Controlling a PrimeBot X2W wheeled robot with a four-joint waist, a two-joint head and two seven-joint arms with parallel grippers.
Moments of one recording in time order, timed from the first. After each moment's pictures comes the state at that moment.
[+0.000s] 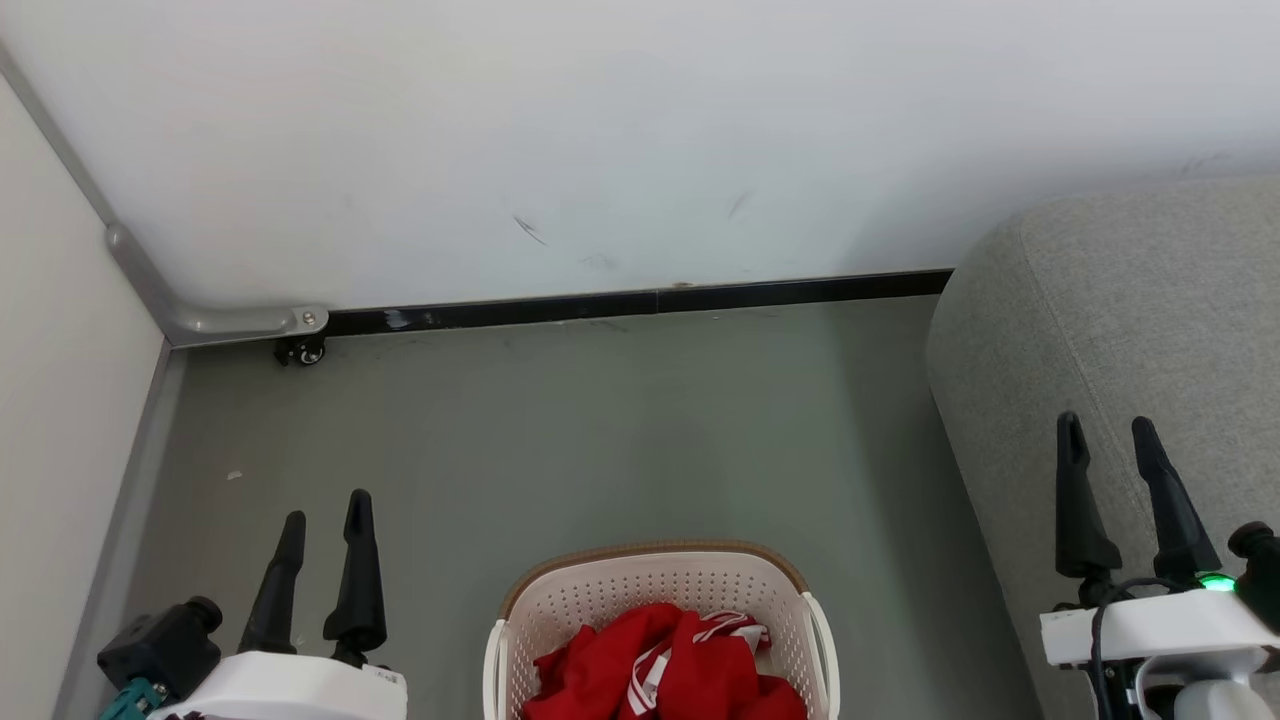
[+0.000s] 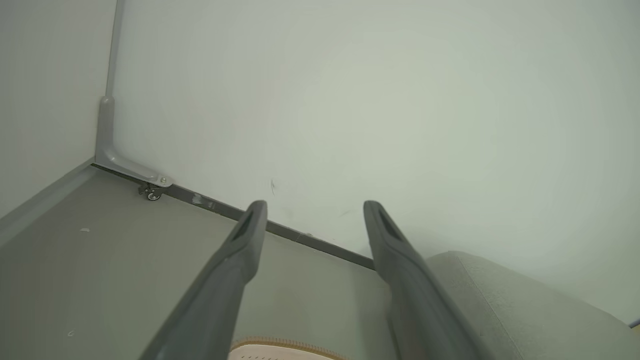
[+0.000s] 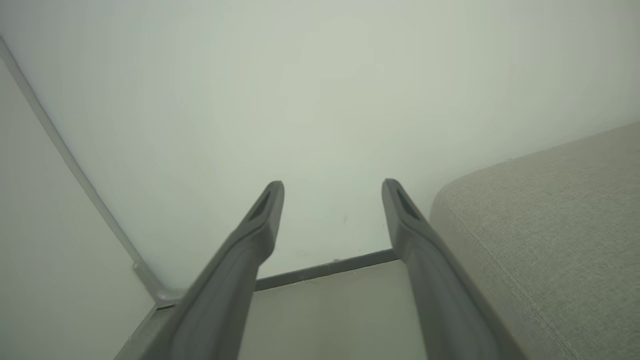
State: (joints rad) left arm -0.01 0.09 -0.10 0.16 -0.65 -0.02 -0.20; right arm -0.03 -0.03 -0.13 0.17 0.32 0.13 -0.18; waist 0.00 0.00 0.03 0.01
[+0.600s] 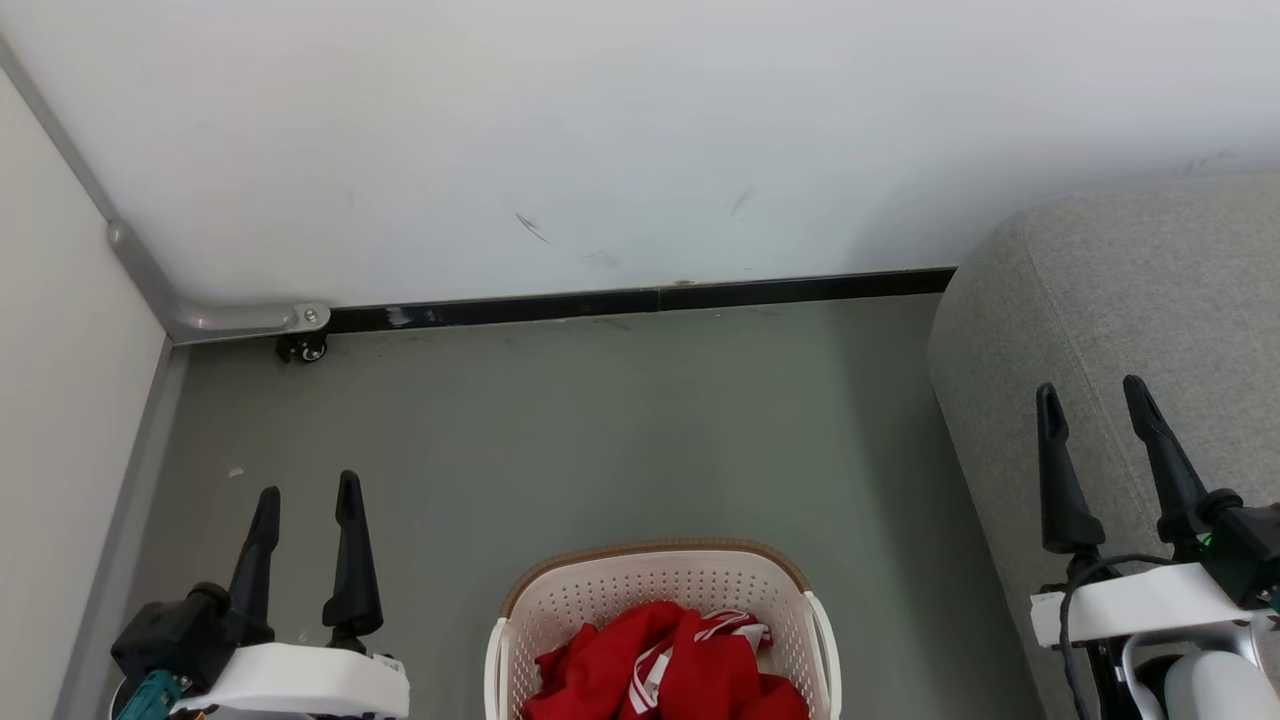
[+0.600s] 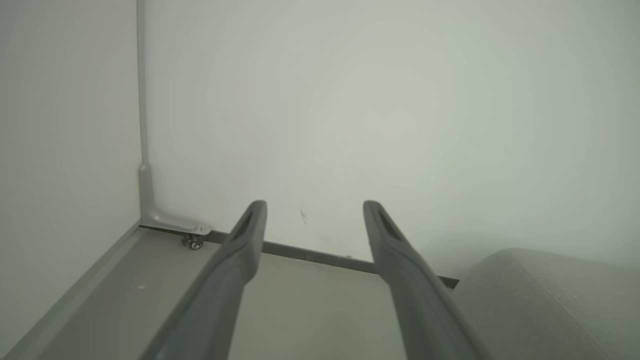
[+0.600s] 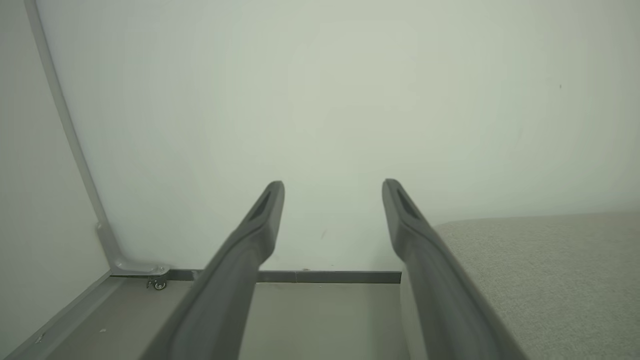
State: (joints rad) left arm -0.03 0.10 -0.11 0.13 -0.42 0.05 -0.25; right arm -0.07 -0.04 -0.13 0.12 0.07 0.13 -0.17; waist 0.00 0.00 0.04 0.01
